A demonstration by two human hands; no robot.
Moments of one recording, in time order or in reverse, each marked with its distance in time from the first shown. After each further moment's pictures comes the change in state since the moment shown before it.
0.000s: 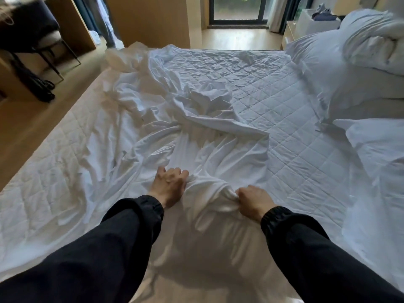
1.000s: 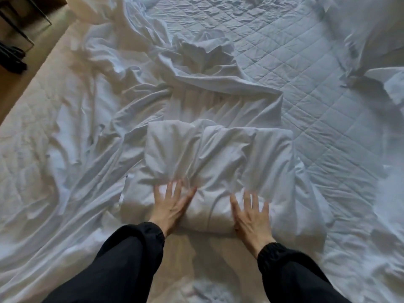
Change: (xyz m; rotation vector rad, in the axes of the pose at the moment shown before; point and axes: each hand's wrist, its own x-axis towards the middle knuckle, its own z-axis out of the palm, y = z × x) left_hand -0.042 0.031 0.155 0.083 -0.470 0.012; right_hand 0.026 -0.015 0.195 -0.052 0.051 0.131
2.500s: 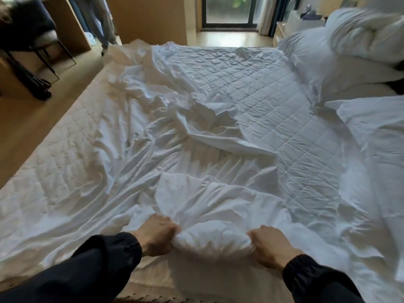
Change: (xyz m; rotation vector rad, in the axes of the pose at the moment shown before) left_hand -0.219 -0.045 -0.018 -0.052 0.014 0.276; right_hand -0.195 -0.045 -0.074 0.069 -0.167 -0.113
